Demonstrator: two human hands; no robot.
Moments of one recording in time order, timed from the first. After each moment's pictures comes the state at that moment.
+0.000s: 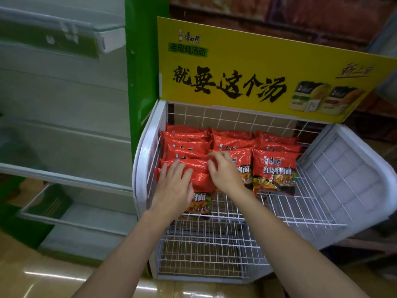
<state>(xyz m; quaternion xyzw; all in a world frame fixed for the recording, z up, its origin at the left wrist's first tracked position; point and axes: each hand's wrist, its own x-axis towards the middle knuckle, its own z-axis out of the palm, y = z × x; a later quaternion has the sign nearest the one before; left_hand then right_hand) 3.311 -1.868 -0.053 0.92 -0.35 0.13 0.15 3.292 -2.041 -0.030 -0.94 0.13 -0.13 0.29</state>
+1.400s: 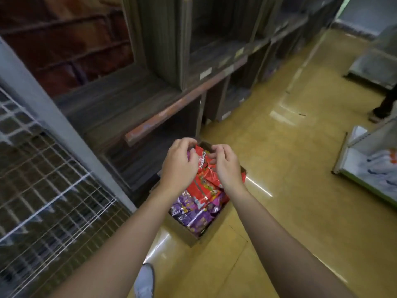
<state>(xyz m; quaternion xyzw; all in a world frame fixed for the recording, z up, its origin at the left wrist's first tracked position) 2.884 -2.317 -0.241 0.69 -0.57 -0.23 0.39 2.760 -2.356 -0.266 -0.54 0.61 -0.39 0.44</state>
